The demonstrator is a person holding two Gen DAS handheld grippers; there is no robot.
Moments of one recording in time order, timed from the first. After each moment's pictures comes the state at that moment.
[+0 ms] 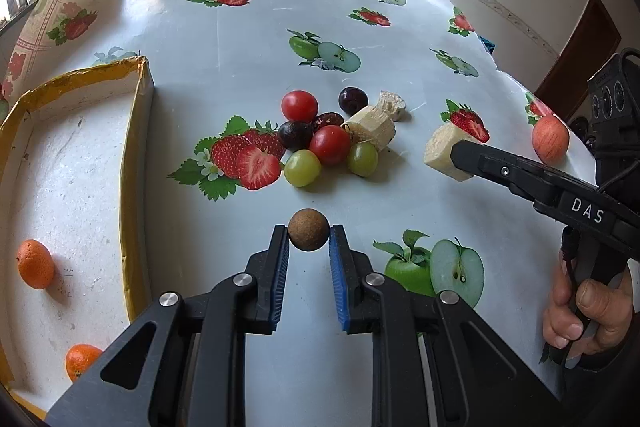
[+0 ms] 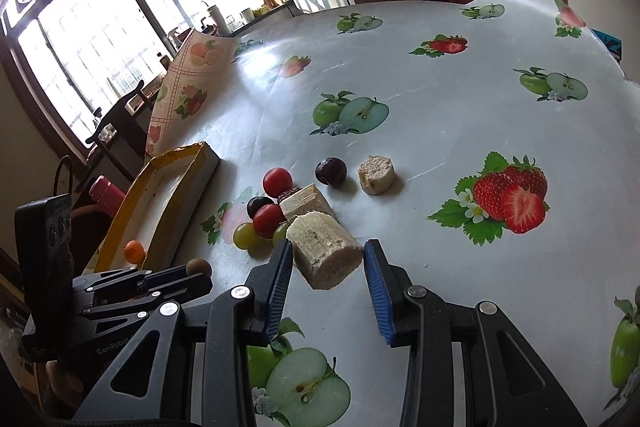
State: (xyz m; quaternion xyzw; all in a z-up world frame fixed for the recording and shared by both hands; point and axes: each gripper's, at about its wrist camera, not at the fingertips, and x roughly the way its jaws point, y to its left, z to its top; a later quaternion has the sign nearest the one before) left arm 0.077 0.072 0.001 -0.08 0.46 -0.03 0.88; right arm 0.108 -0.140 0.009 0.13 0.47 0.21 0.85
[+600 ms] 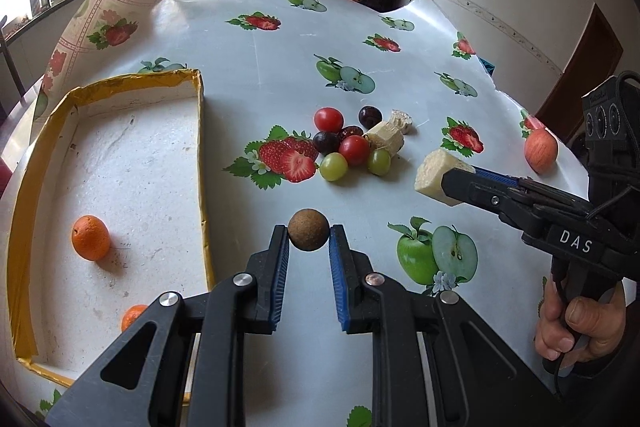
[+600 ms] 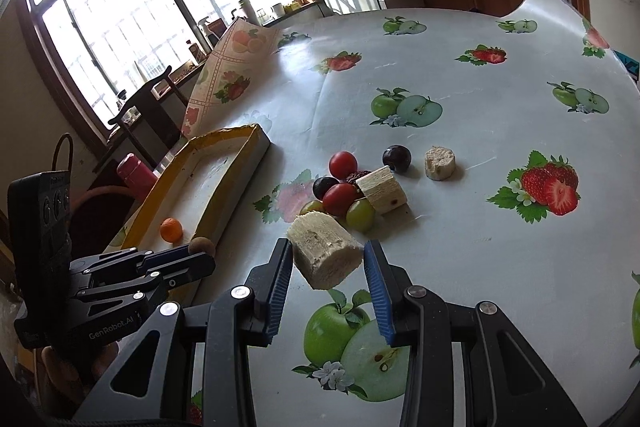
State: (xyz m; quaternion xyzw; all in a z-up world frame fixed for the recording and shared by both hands) left arm 0.033 0.101 0.028 -0.09 0.43 -0.01 0.90; right arm 0.077 -0.100 0.032 0.11 0.46 0.25 0.85
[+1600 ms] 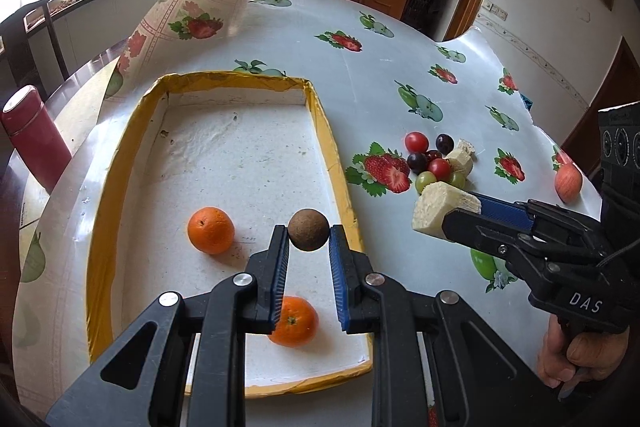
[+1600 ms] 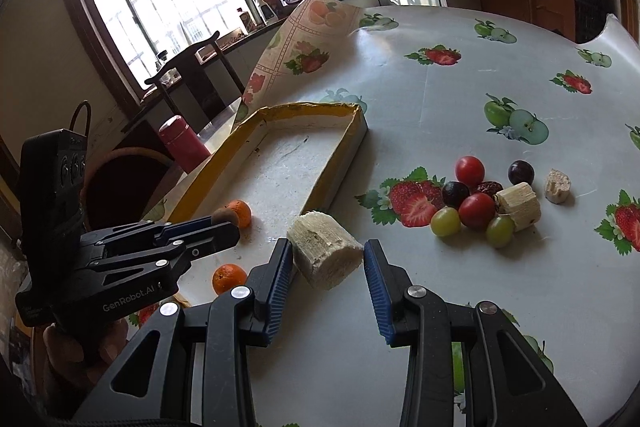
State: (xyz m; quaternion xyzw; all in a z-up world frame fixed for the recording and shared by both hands) left arm 0.002 0.190 0.037 -0.12 0.41 0.06 0.90; right arm 0.064 0.012 0.047 0.06 0.46 0.32 0.83
